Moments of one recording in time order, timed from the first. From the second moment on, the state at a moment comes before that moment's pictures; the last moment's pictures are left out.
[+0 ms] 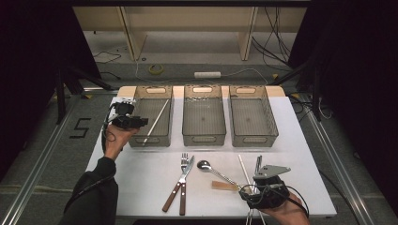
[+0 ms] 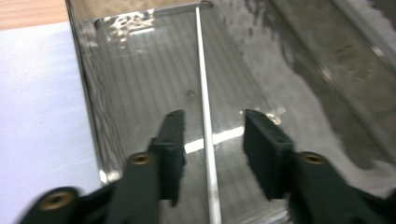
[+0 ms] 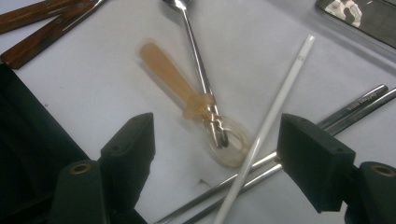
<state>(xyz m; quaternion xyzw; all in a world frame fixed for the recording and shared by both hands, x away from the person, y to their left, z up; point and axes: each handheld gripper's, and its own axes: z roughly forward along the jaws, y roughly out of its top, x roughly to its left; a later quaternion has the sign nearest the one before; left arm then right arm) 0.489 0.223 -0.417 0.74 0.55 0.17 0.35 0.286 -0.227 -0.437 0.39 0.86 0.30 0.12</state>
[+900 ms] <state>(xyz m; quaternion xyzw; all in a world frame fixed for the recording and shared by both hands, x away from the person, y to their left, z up) 0.400 0.190 -0.414 0.77 0.45 0.15 0.43 0.285 -0.242 -0.450 0.42 0.88 0.21 0.10</state>
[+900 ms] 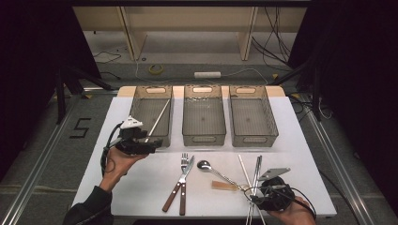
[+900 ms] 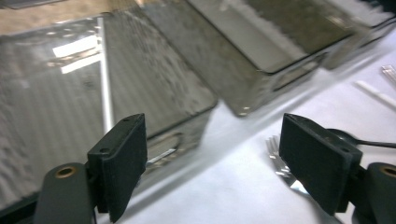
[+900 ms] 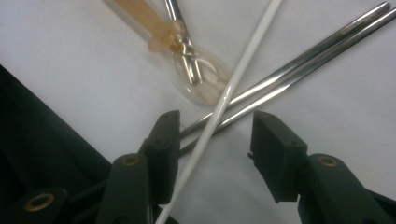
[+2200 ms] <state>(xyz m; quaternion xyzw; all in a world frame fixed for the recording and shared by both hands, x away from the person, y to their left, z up) 0.343 0.171 -0.430 0.78 0.40 0.14 0.45 0.290 -0.247 -0.462 0.45 0.87 0.18 0.07</state>
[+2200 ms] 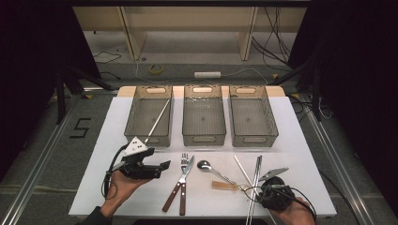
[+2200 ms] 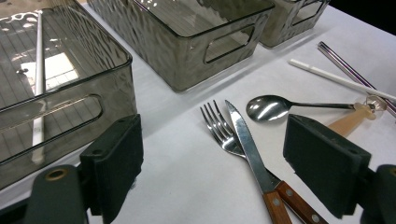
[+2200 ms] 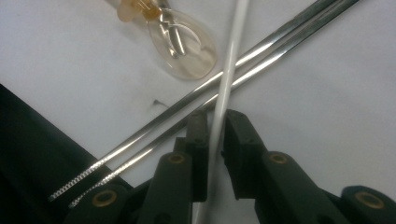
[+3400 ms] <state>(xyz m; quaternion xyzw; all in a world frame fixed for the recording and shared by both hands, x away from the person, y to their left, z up) 0.339 0.151 -0.426 0.81 0.34 0.12 0.47 0.299 -0.247 -0.430 0.41 0.88 0.24 0.09</state>
